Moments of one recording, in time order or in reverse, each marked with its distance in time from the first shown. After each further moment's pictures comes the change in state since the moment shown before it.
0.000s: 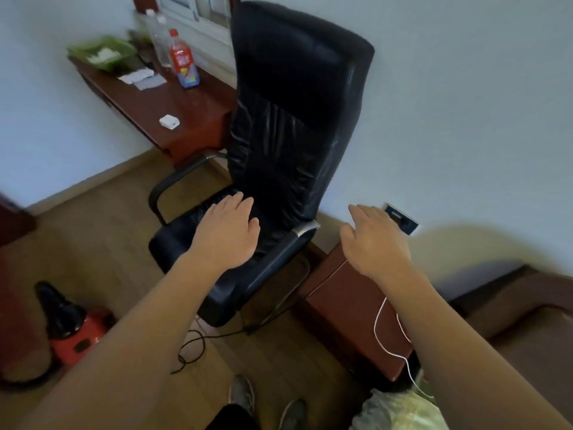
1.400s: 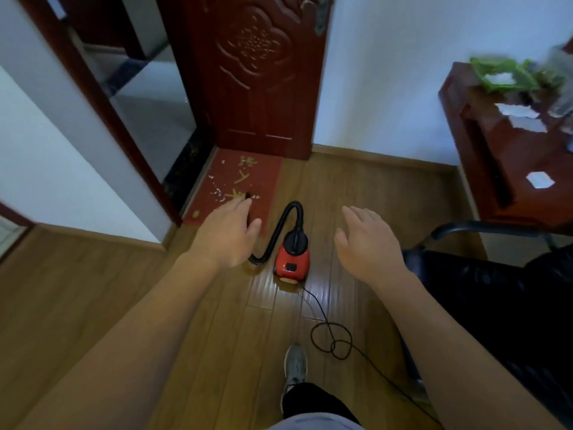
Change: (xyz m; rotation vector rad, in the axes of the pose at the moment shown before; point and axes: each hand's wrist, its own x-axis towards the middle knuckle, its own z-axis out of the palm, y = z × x) left_hand -0.424 -0.518 -0.078 -0.203 0.284 -0.951; right_hand -0.107 -0.647 0.180 -0.032 -0.176 -1.027
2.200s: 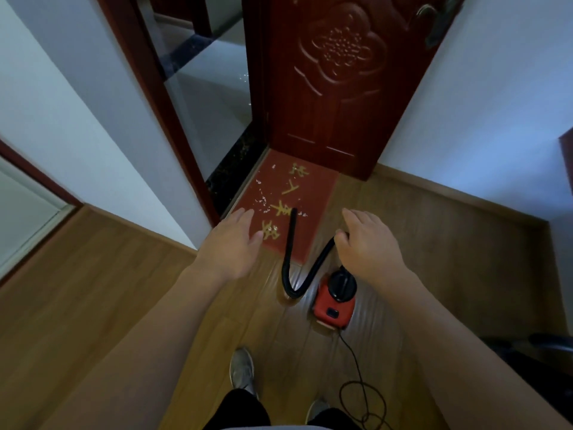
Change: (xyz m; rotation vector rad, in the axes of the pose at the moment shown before) left_hand 0.193 -0.204 -0.042 -0.132 -0.003 -0.219; right_hand 0.297 -0.141 0.065 -0.015 -0.192 -0.161
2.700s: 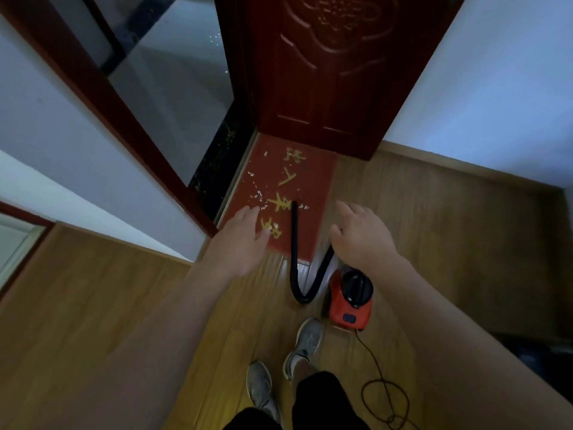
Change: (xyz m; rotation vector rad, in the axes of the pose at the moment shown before) left_hand 0.181 -0.043 -0.001 -0.072 -0.179 -0.020; right_hand 0.179 -0.019 0.043 0.069 -0.104 0.101
